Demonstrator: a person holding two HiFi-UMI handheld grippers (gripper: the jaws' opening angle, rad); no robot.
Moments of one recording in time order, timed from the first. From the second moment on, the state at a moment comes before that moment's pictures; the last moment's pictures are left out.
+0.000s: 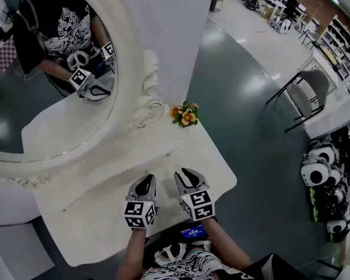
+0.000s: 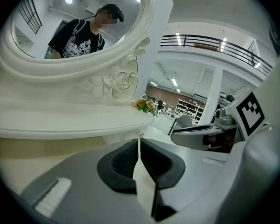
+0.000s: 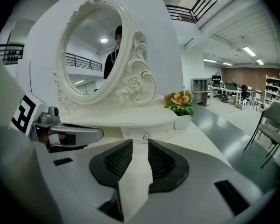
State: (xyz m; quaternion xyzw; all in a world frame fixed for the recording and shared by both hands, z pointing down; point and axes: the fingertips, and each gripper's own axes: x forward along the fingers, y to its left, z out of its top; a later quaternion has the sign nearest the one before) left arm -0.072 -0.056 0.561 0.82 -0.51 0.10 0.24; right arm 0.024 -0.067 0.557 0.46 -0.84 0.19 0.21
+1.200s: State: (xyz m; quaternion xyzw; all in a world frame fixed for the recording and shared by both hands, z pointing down) left arm -0.071 -0.091 0.605 0.79 -0.52 0.11 0.30; right arm -0.010 -0.143 0.623 0.42 -0.85 0.19 0.25
